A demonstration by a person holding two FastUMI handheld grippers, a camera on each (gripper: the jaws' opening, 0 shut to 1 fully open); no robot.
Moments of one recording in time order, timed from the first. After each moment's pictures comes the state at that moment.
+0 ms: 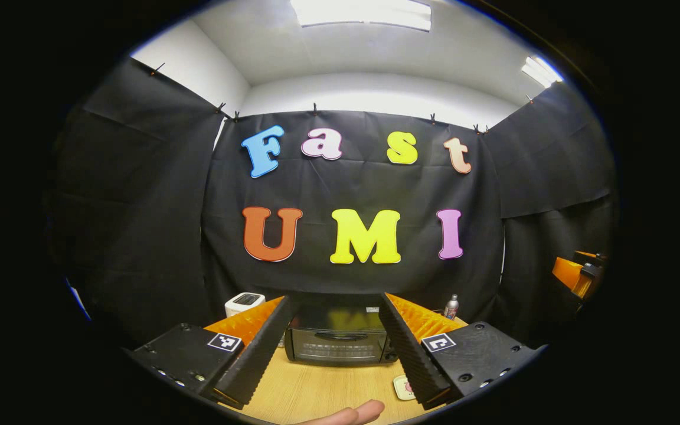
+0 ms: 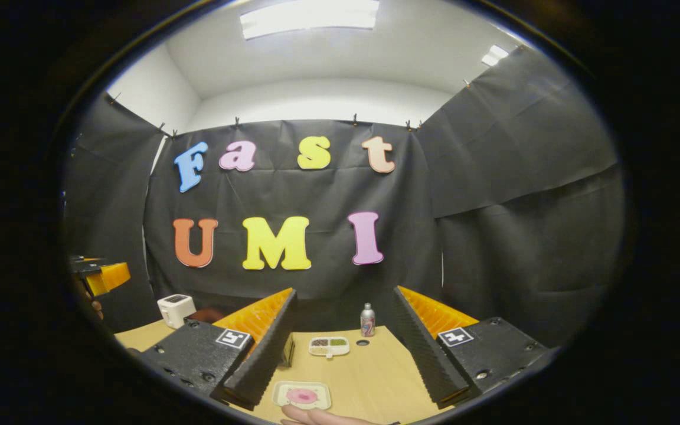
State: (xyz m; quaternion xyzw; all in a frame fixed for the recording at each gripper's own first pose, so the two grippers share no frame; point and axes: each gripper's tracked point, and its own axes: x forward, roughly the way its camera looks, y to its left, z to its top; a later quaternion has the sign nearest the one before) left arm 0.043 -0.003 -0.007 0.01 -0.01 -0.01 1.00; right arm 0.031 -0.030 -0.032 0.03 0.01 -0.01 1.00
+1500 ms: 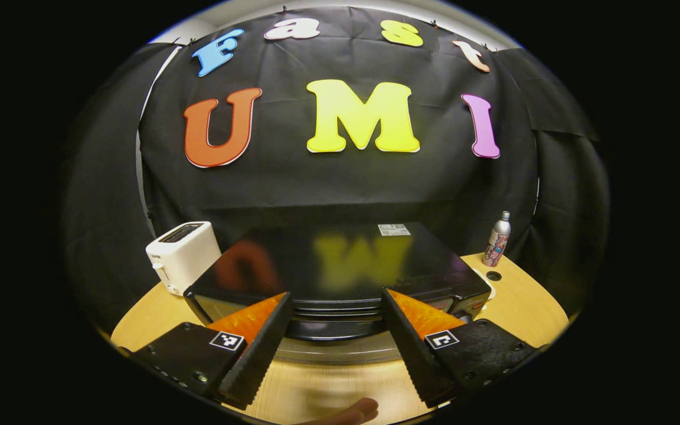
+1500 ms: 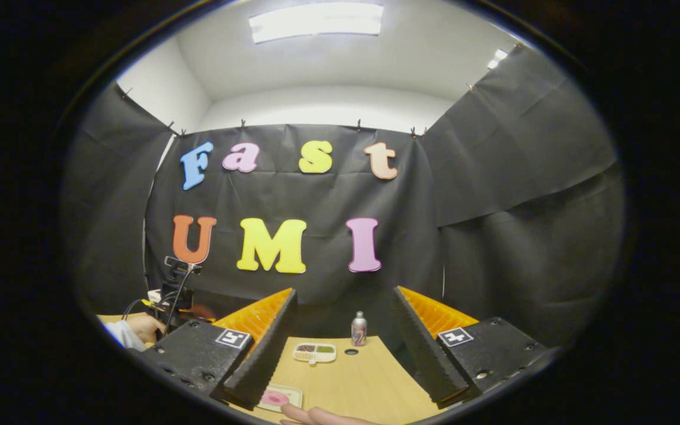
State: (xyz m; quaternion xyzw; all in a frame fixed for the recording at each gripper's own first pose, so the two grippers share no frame) left arm 0.298 -0.023 -0.262 0.04 0.21 -0.02 0.98; right arm 0.053 -0.070 -0.054 0.01 -0.02 0.01 1.00
